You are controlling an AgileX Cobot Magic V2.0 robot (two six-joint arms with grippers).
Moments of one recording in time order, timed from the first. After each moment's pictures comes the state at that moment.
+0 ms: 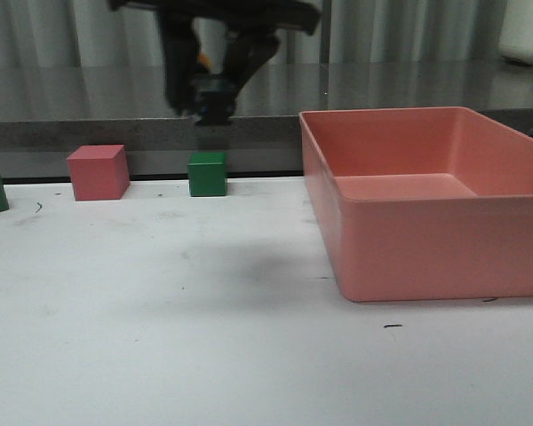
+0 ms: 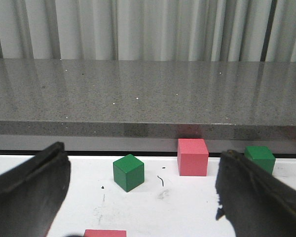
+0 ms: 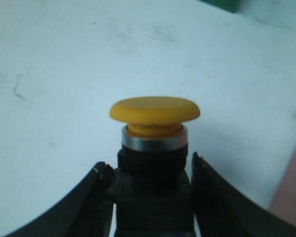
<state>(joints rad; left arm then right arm) 0.04 0.33 -0.38 0.00 0.17 0.01 0.70 2.05 -2.01 0.04 1.07 0.27</state>
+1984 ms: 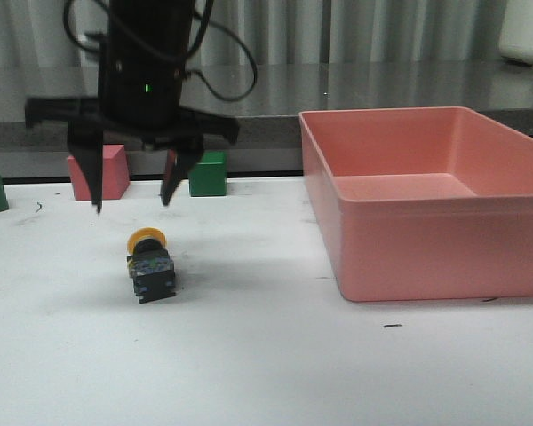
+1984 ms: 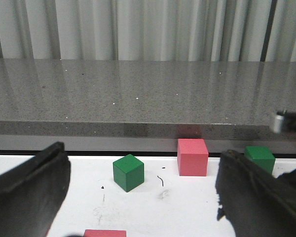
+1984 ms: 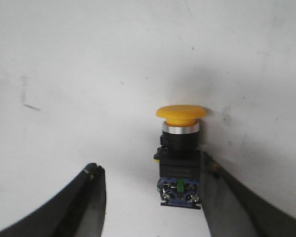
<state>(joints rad) 0.04 0.33 -0.38 0.00 0.17 0.01 0.77 2.34 -2.33 0.06 1.20 0.51</state>
